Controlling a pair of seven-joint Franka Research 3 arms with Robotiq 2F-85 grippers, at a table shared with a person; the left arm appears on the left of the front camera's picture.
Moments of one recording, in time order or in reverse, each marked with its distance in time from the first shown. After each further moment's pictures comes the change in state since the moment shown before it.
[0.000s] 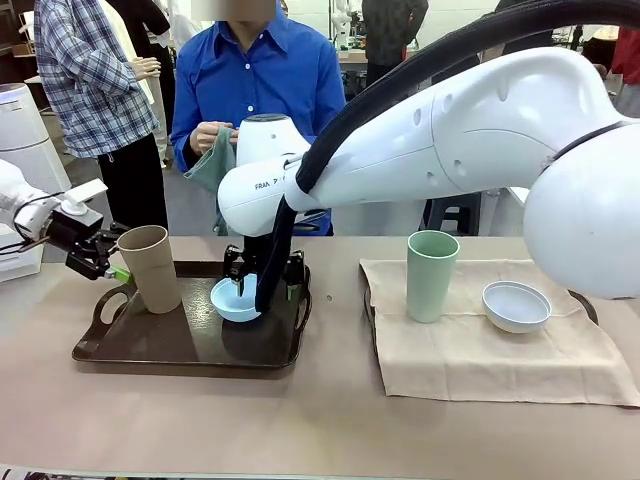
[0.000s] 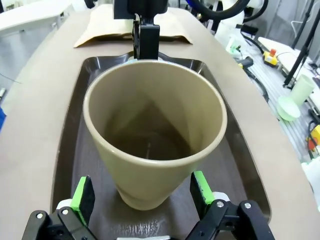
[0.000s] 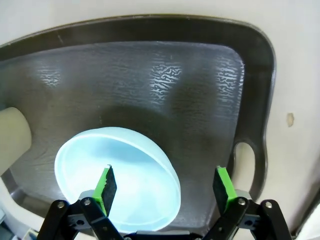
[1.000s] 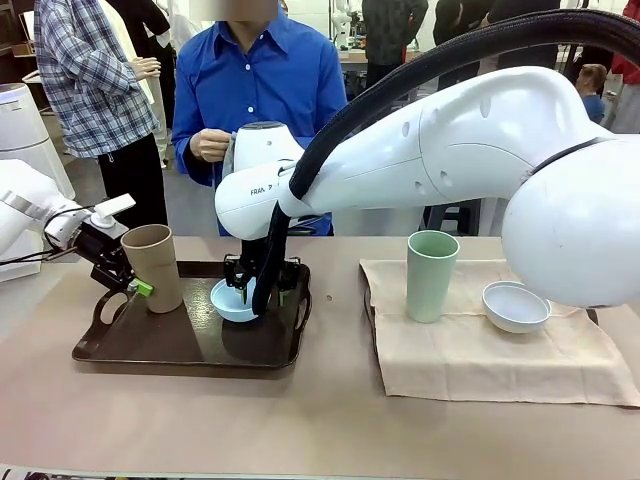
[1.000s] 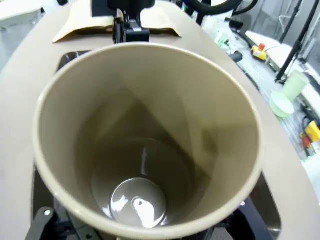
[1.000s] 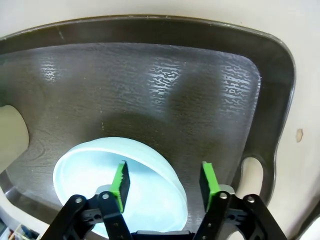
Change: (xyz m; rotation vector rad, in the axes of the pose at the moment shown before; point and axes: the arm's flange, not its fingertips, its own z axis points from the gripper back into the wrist) left arm 0.000 0.011 -0.044 -0.088 0.019 -0.002; right arm 0.007 0.005 -0.012 -0.001 0.016 0.052
